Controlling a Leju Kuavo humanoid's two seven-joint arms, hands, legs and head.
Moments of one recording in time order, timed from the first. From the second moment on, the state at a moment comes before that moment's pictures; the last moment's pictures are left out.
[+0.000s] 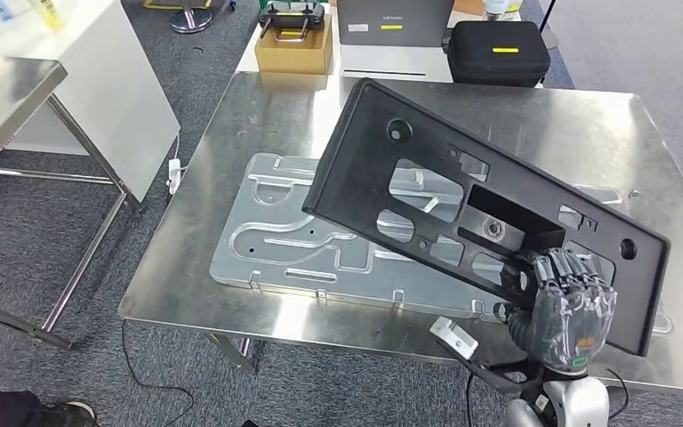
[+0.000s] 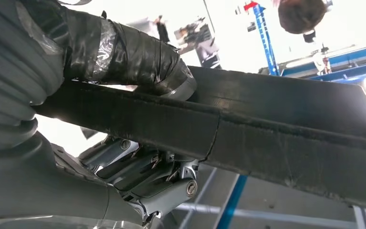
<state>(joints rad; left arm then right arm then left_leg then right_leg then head) -0.11 -0.21 0.97 -0.21 -1.31 0.09 -0.31 0.01 -0.01 0.06 -1.85 1.24 -0.69 -0.24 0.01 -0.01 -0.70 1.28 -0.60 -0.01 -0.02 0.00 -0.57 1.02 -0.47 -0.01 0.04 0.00</state>
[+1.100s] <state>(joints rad) -0.14 -0.22 0.91 -0.21 -1.34 0.06 -0.27 -0.33 -0.21 0.18 -1.26 1.44 -0.48 0.08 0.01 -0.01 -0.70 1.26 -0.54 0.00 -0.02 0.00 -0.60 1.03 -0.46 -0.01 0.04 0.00</state>
